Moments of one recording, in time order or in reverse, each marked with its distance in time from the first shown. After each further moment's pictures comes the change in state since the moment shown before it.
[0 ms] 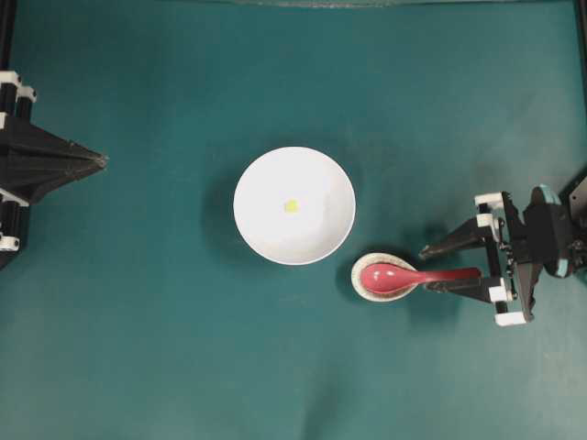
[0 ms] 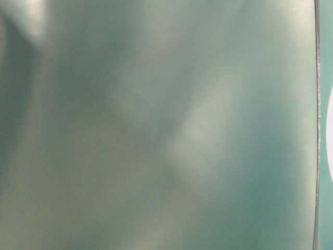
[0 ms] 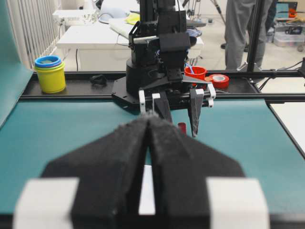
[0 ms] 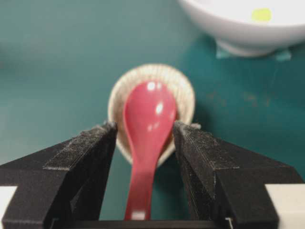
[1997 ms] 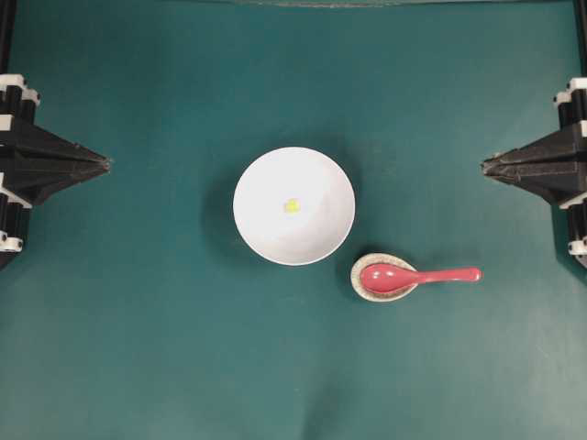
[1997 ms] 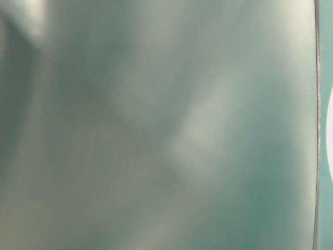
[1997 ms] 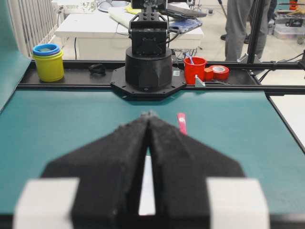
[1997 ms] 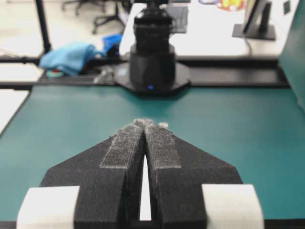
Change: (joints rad) left arm 0.002 0.011 0.000 -0.011 0.020 -0.011; right arm -0.387 -0.942 -0.190 -0.322 0.765 -0.023
